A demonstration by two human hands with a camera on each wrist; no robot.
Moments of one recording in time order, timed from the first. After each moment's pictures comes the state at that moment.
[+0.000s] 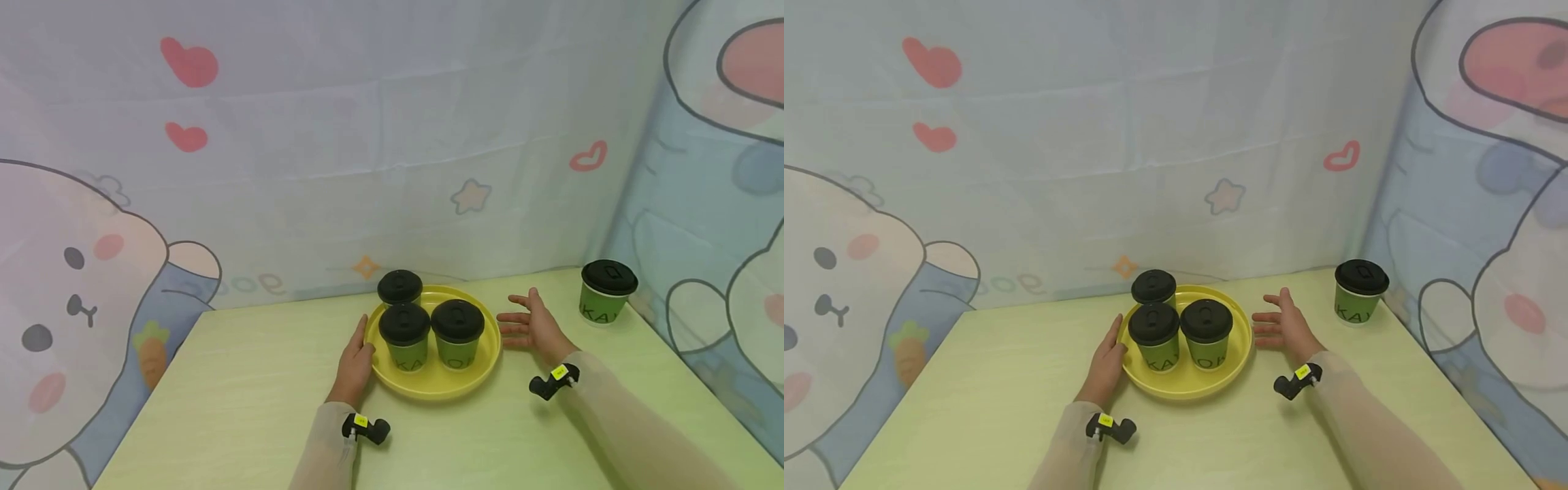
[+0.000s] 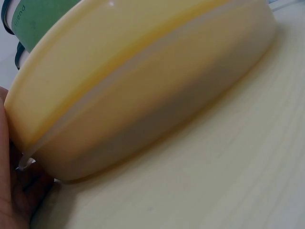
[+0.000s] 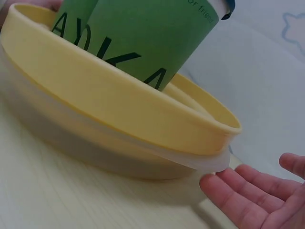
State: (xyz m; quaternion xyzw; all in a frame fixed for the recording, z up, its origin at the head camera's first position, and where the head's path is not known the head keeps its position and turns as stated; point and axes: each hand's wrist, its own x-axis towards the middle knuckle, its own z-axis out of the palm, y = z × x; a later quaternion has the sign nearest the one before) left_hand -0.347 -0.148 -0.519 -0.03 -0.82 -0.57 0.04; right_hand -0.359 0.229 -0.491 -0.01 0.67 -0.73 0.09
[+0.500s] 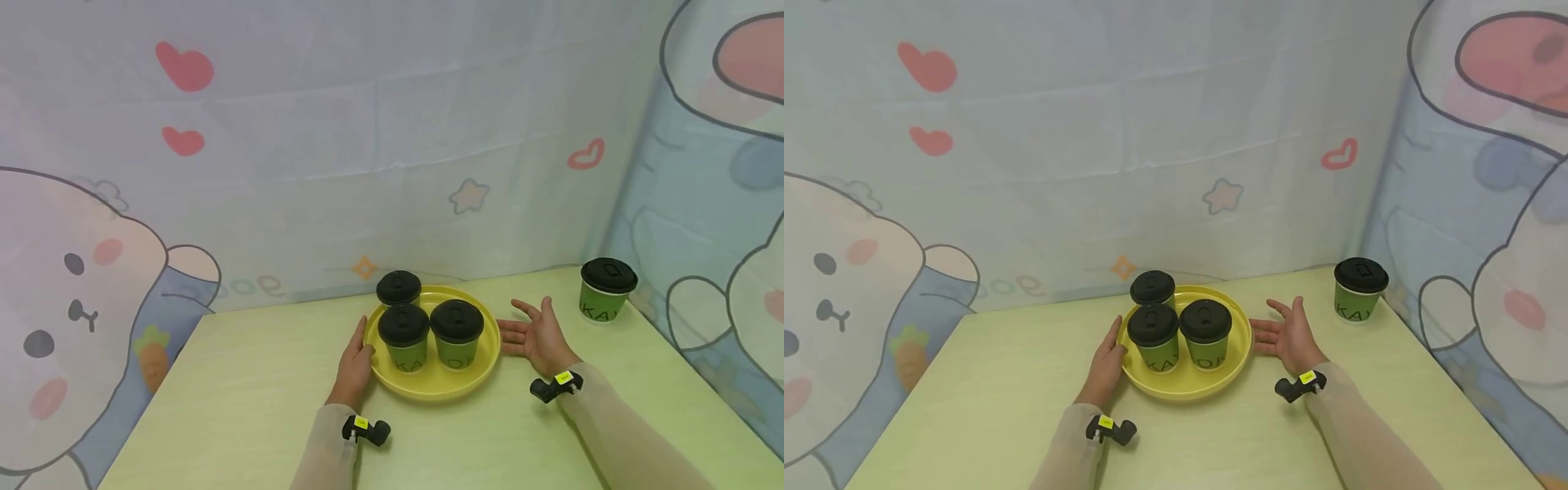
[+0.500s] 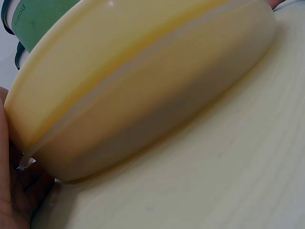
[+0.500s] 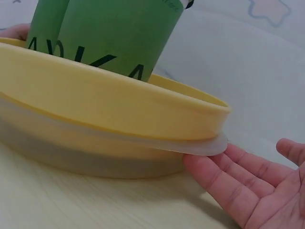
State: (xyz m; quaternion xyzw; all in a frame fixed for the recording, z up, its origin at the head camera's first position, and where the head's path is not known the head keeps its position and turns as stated) left_hand -0.346 -0.148 -0.516 -0.02 -0.83 -0.56 0.04; right_hand -0.347 0.230 -0.507 -0.02 0.54 -0.84 0.12
